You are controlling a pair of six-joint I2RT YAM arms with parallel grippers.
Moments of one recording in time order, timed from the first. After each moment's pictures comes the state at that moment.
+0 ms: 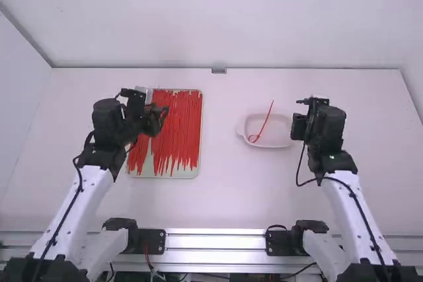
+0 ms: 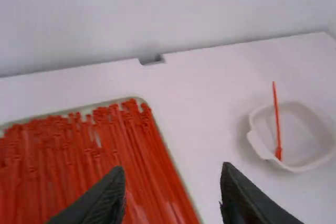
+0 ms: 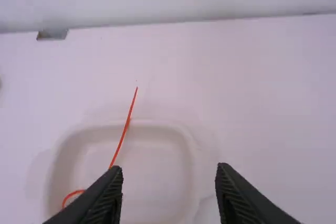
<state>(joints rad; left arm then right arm) 0.00 1.02 0.71 -0.11 0.43 0.00 0.00 1.04 0.67 -0.20 -0.03 0.01</state>
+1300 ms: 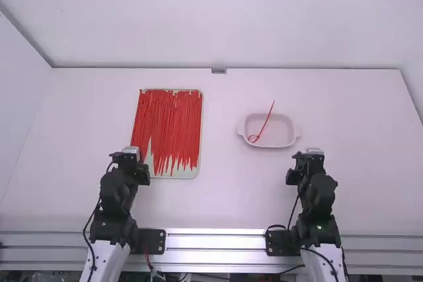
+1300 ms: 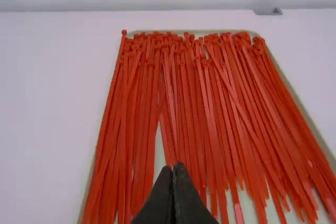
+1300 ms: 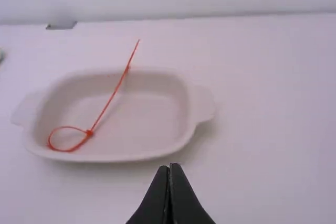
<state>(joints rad) 0.00 0.25 0.01 -0.10 0.01 0.00 0.00 0.26 0.01 -0.10 -0.02 0.00</state>
